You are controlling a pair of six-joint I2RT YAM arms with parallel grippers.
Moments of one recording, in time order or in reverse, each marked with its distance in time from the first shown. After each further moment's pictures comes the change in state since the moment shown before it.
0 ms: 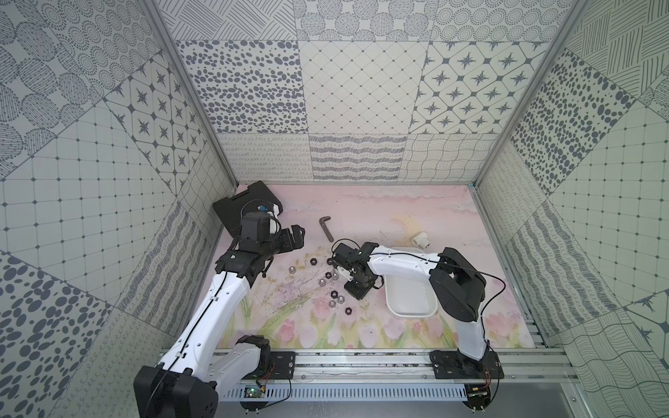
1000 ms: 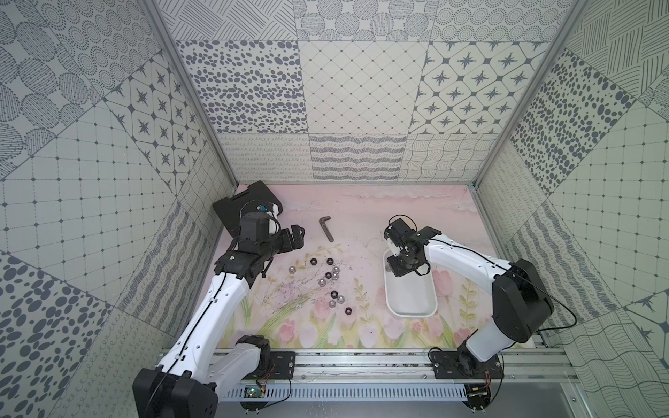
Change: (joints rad) left arm 0.000 -0.011 0.000 0.000 0.000 0.000; right arm -0.363 -0.384 -0.291 0.045 0.067 0.062
